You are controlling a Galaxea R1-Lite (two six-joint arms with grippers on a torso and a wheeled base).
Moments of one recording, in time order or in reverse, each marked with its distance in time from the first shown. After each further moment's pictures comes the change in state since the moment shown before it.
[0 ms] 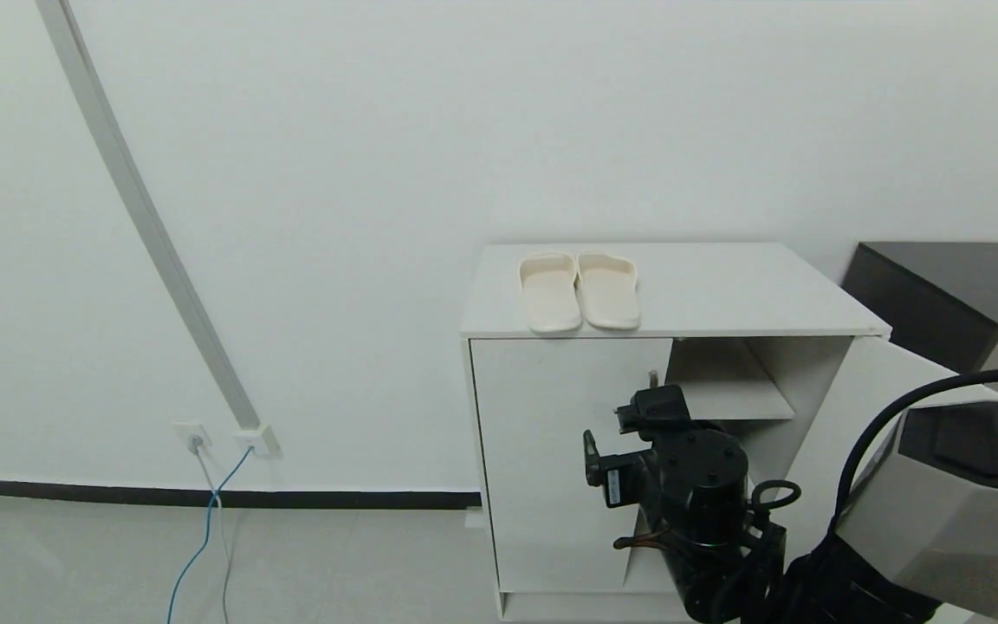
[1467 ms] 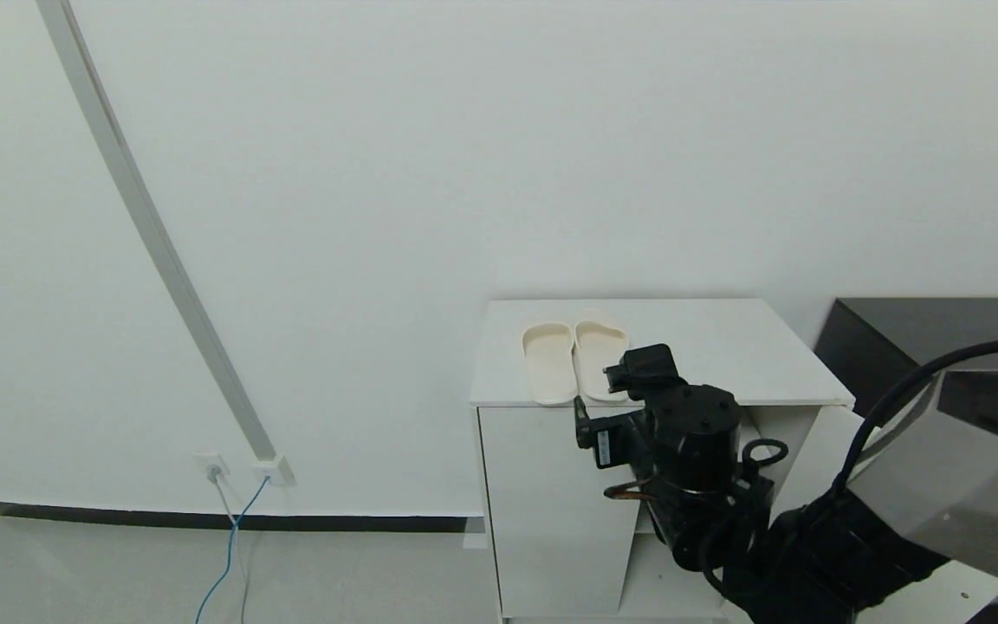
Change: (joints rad) left arm 0.000 0.000 0.000 0.000 0.000 0.004; right arm -0.039 -0.031 -0.149 0.126 0.053 -0.045
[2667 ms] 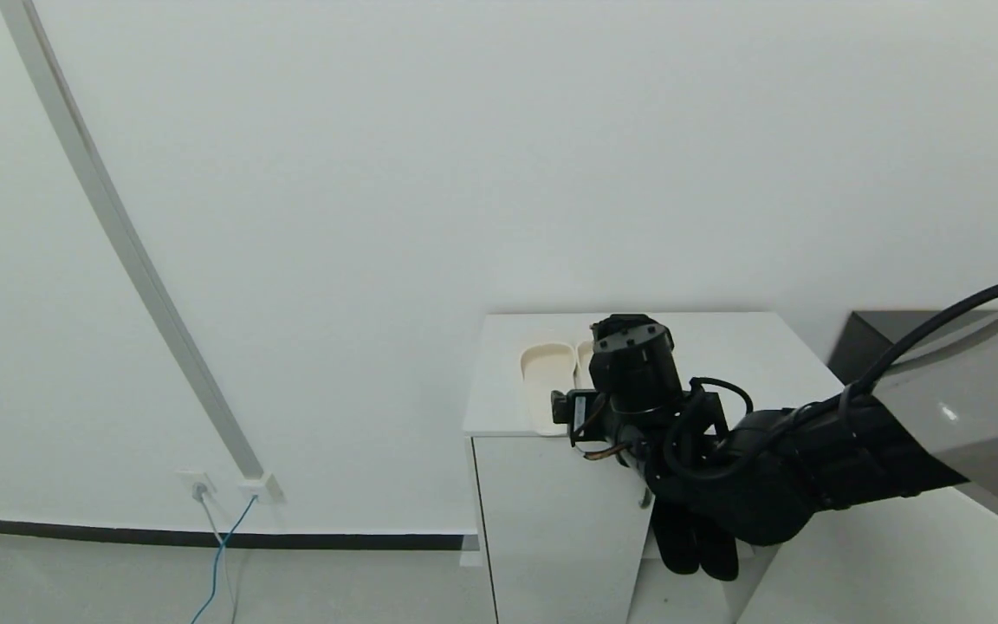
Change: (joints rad) left arm 0.000 0.000 0.000 0.000 0.000 -0.004; right arm -0.010 -0.013 -0.351 0.686 0.120 0.384
